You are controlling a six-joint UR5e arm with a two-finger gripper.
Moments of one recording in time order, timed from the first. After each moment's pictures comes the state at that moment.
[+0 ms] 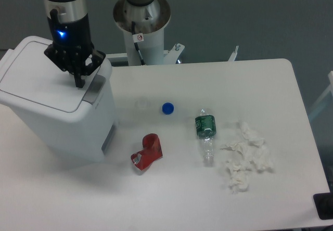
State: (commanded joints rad) arm 2.10 -1.57 -1.59 -1.25 1.50 0.27
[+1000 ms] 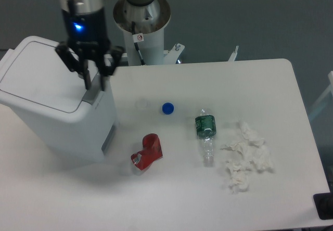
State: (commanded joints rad) arm 2.32 -1.62 -1.55 -1.08 1.52 0.33
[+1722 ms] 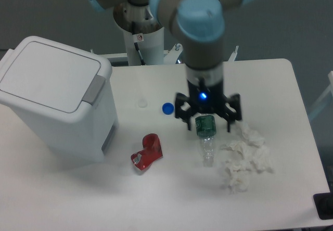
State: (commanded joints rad) arm 2.56 -1.98 -1.45 -1.06 1.61 0.85
